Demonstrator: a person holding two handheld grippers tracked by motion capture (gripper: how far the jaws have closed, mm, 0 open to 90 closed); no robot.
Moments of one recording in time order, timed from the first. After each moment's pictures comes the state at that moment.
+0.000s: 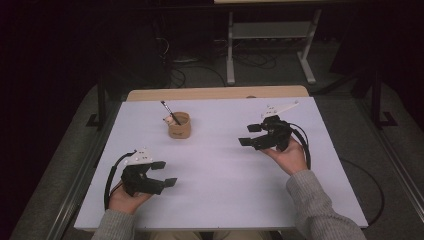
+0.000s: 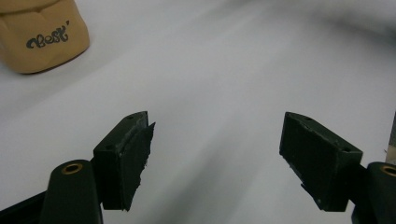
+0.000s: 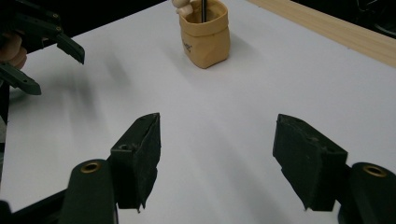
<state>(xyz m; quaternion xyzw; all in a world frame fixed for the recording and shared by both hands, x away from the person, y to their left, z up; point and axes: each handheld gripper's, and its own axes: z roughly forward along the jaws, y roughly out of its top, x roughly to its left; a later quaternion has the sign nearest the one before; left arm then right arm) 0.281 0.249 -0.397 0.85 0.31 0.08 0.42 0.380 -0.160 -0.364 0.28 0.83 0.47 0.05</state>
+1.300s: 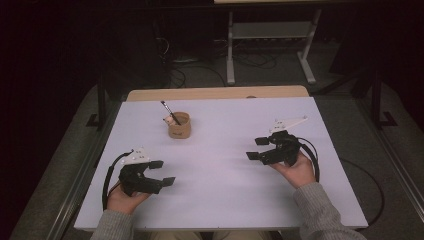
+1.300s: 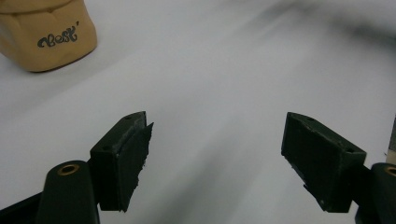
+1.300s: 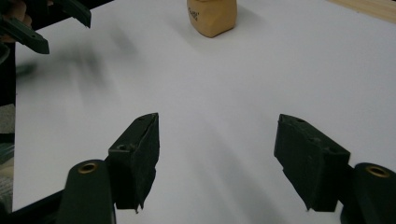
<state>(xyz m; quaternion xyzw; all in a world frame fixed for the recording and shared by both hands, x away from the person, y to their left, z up) 0.282 0.254 -0.397 0.84 0.32 0.08 0.43 0.350 -0.177 -0.384 0.29 0.84 0.46 0.04</state>
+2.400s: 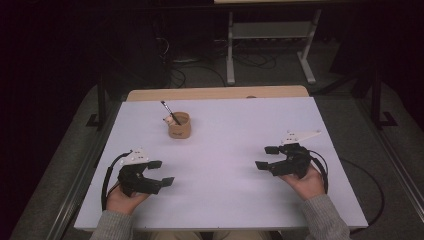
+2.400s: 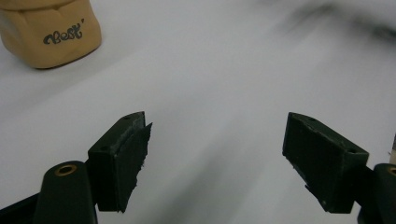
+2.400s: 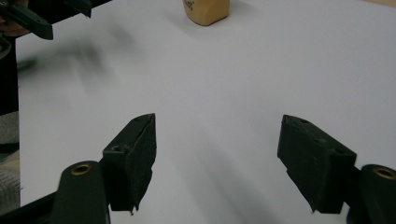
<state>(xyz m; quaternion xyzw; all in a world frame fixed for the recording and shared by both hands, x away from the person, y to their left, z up) 0.281 0.256 -0.398 0.84 0.33 0.09 0.42 0.322 -0.203 -0.401 0.31 0.82 0.47 0.05</state>
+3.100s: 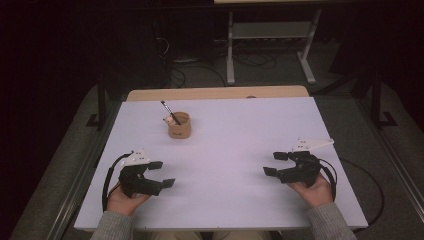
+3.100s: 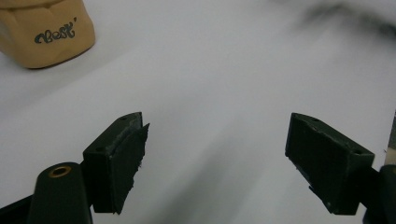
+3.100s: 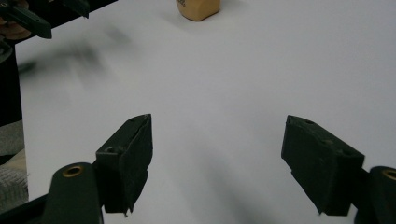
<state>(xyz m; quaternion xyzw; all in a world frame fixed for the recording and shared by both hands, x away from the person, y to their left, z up) 0.280 0.255 -0.399 0.84 0.32 0.08 0.43 0.302 -0.224 -0.411 0.34 0.81 0.48 0.06</state>
